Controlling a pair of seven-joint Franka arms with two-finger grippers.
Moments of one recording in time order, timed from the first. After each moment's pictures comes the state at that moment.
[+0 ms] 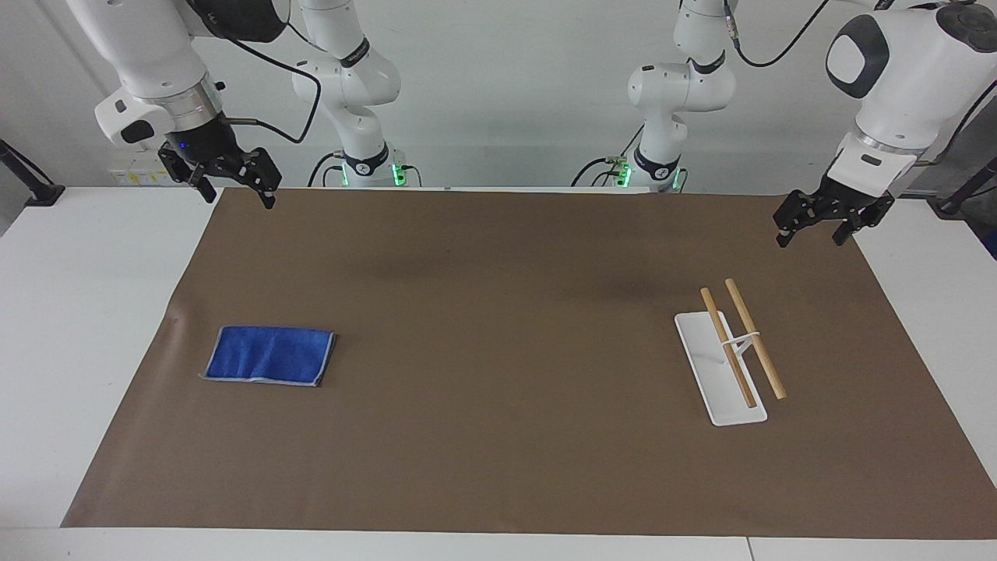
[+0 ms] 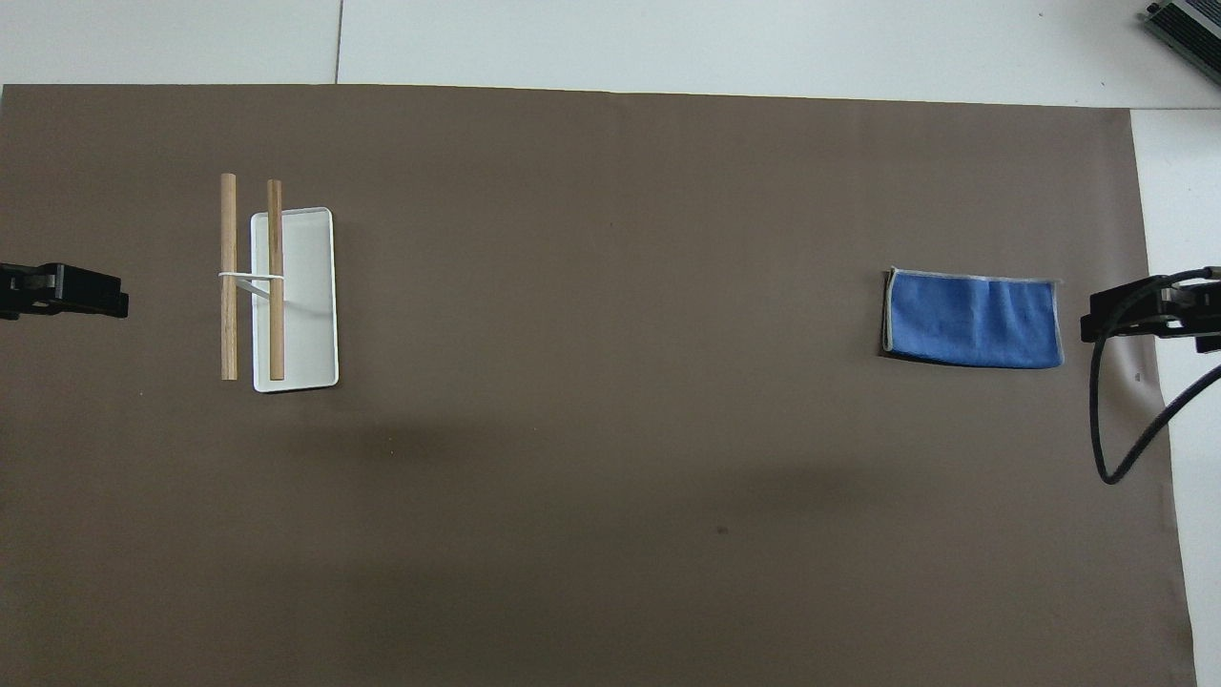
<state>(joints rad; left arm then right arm) -0.10 -0.04 0.11 -1.72 0.01 1.74 0.04 0.02 -0.02 -0.07 -1.56 -0.03 1.51 0.06</state>
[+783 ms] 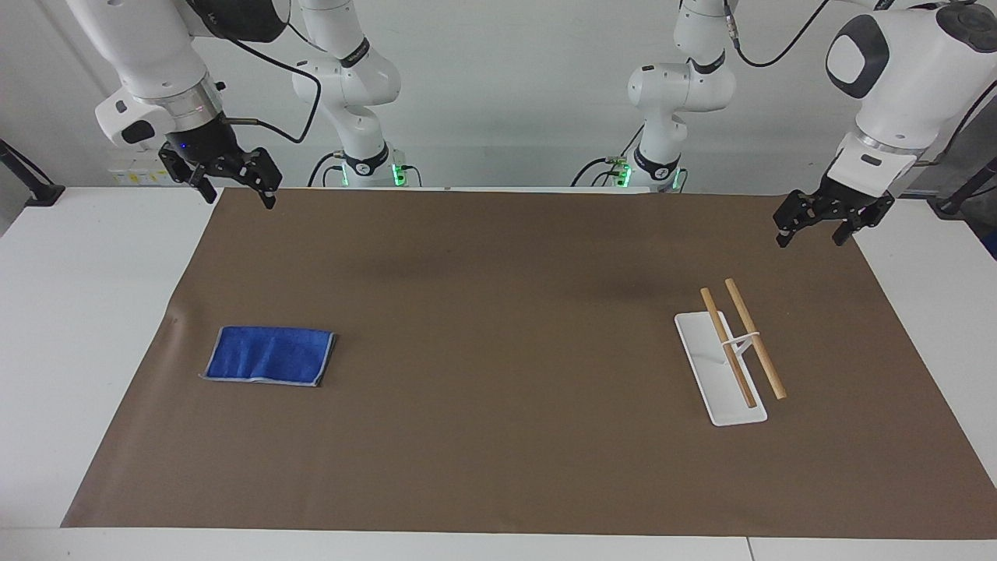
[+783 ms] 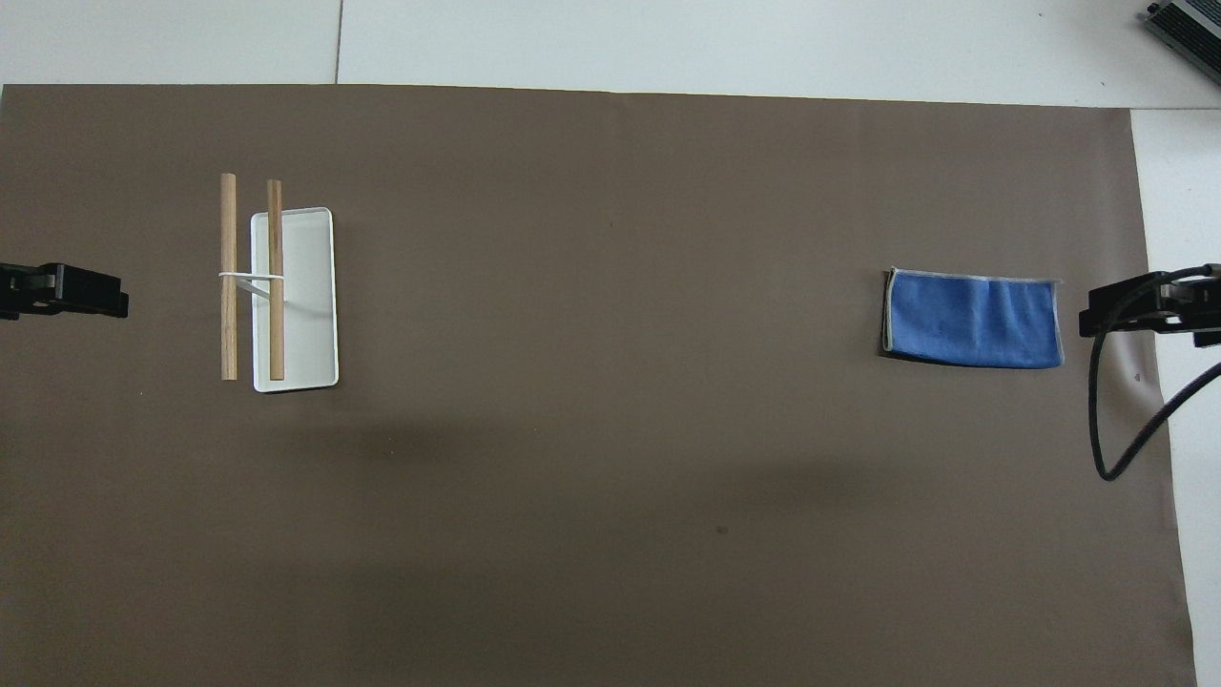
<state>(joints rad) -0.10 -0.04 0.11 -1.72 0.01 1.74 0.04 0.02 -0.02 -0.07 -1.57 -0.02 1.55 0.05</state>
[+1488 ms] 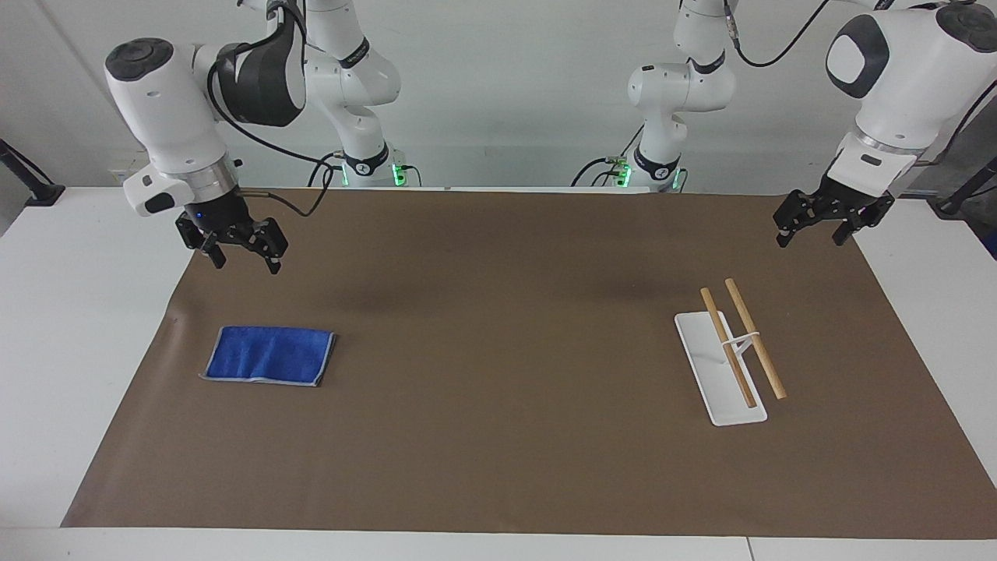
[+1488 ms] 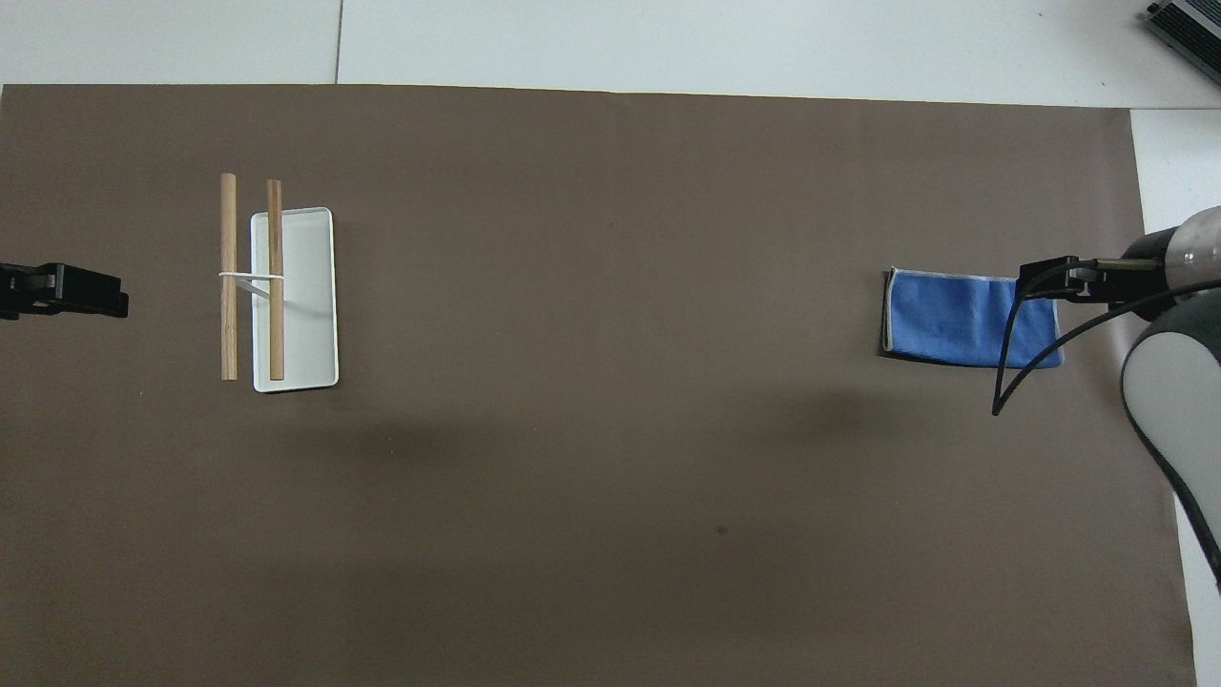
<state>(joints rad) -0.10 -0.04 0.11 -1.72 0.01 1.74 0.04 -0.02 0.03 -0.08 -1.85 -0.02 1.98 0.03</state>
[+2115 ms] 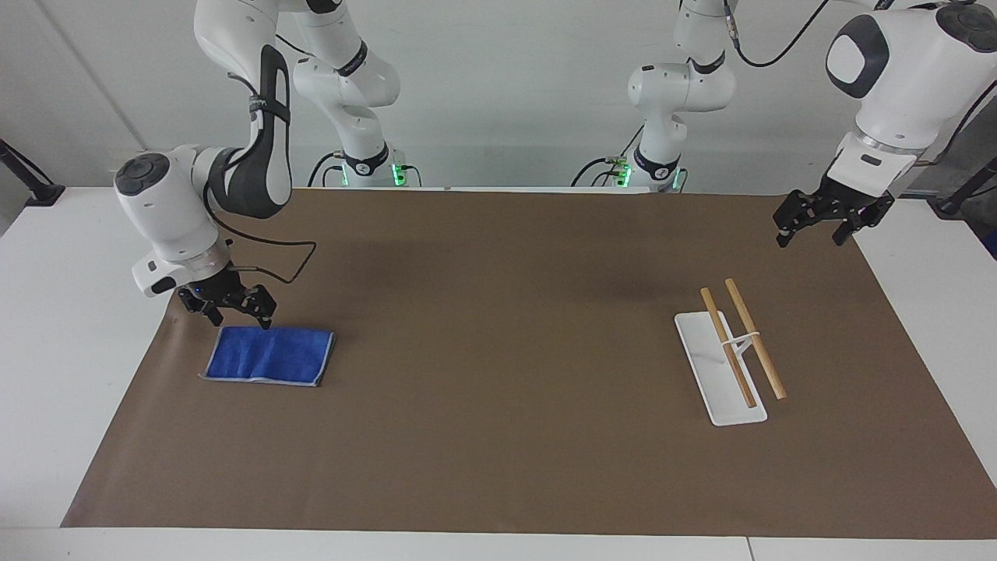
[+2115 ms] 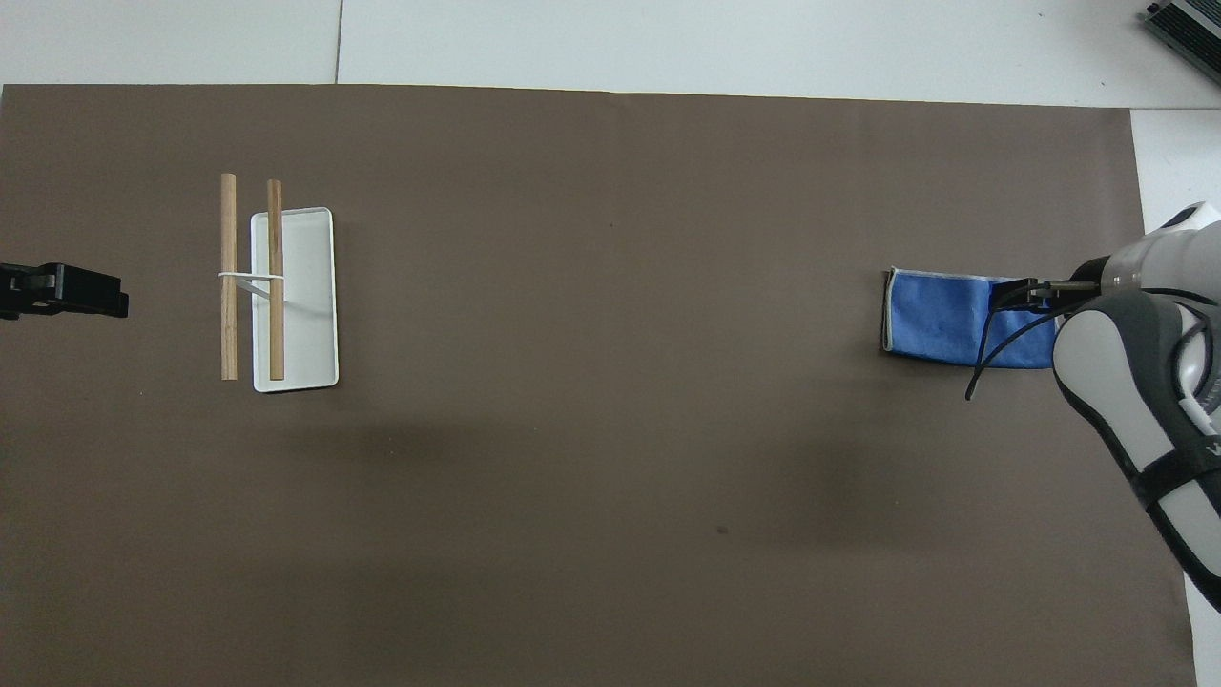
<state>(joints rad) -0.10 -0.04 0.11 -1.72 0.01 1.74 0.04 -0.11 0.21 -0.08 -1.97 0.05 2.27 -0.13</state>
